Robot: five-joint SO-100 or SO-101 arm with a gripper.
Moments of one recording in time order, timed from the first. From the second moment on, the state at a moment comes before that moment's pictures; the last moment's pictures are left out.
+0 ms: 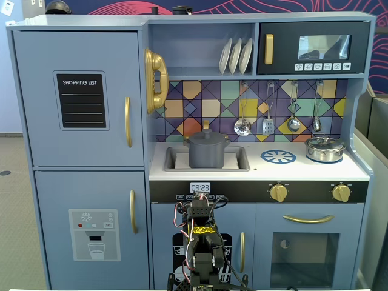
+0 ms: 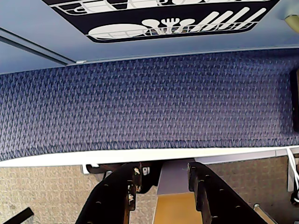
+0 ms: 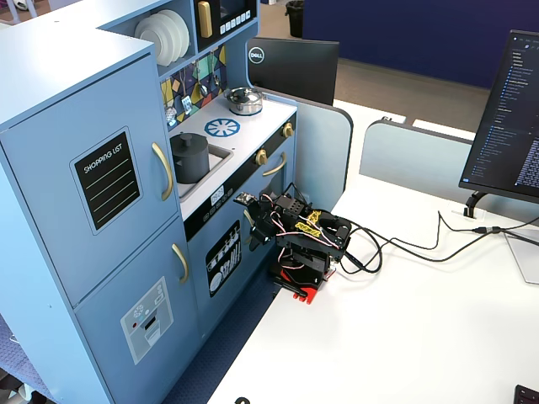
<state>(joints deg) -4.3 182.3 171.8 77.2 -86.3</state>
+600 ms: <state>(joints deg) -1.5 181.4 167.3 77.7 -86.4</state>
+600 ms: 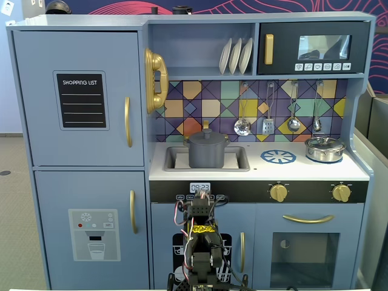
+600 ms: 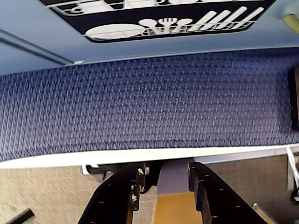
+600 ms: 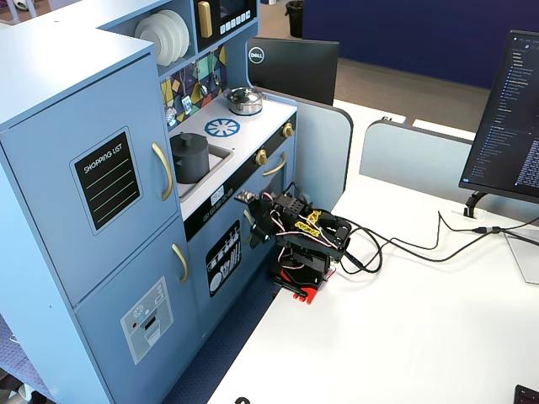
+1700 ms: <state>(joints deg) 1.7 147.5 115.8 27.9 -90.2</state>
